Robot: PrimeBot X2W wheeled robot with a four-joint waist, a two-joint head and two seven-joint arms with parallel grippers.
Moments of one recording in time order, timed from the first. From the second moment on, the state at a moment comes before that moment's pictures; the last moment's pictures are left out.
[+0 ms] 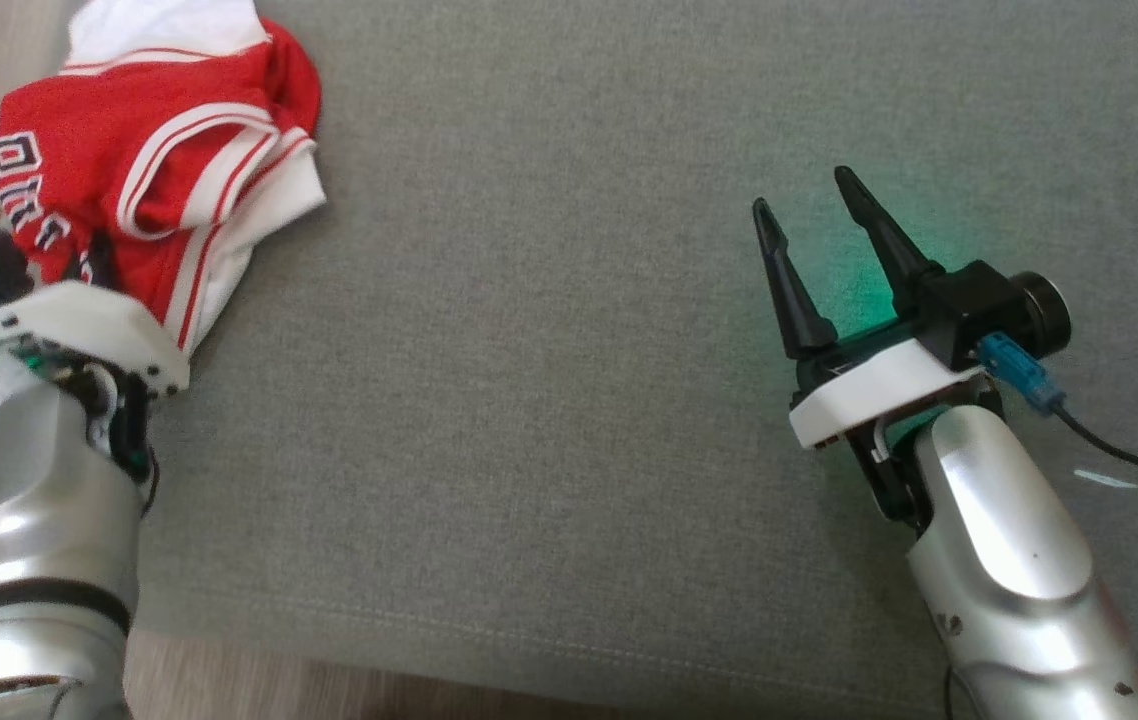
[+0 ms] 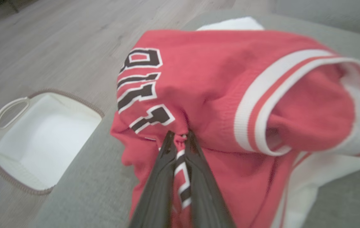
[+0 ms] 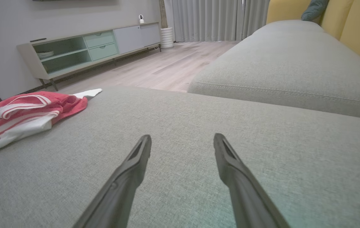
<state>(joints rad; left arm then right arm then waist) -0.80 0.19 0.09 1.19 -0.15 -0.08 -0.24 -0.46 -0.06 0.26 0.41 0.07 0.12 -0.20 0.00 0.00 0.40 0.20</state>
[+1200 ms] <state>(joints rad) -0.72 0.03 -0.41 0.63 -0.35 -0.09 -0.25 -0.38 -0.06 0.31 0.44 0.29 0.12 -0.25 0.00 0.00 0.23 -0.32</state>
